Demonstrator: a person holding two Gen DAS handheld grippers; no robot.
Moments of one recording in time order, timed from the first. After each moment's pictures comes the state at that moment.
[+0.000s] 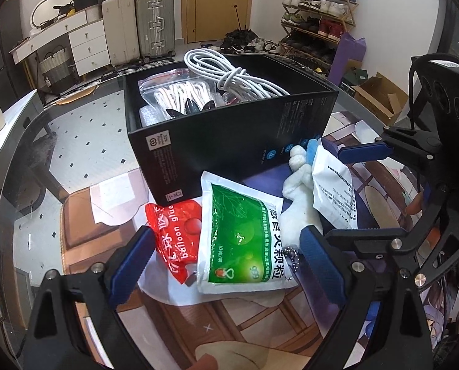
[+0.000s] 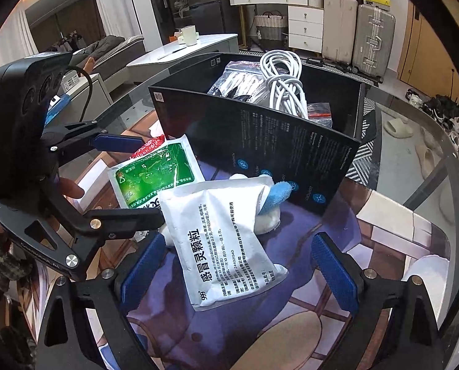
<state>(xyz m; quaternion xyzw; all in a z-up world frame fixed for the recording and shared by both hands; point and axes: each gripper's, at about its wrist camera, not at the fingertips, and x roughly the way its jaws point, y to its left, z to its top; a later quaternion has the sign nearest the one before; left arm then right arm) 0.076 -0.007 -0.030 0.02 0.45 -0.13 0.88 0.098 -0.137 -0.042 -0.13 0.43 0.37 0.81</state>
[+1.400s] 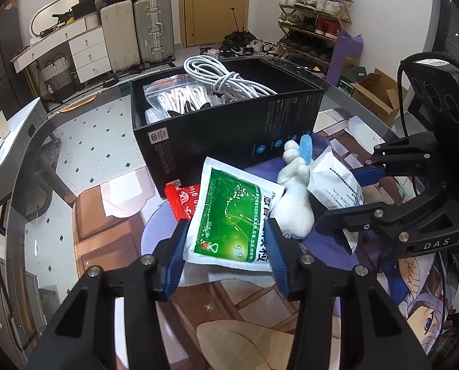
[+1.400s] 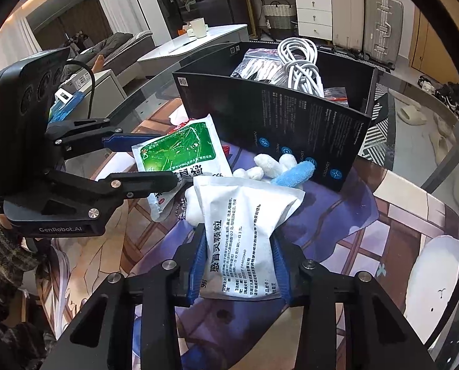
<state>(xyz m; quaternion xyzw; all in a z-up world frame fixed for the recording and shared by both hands) 0.058 -0.004 -0.019 0.04 0.44 -0.13 0.89 0.089 -0.137 -0.043 -0.11 0.46 0.39 0.79</state>
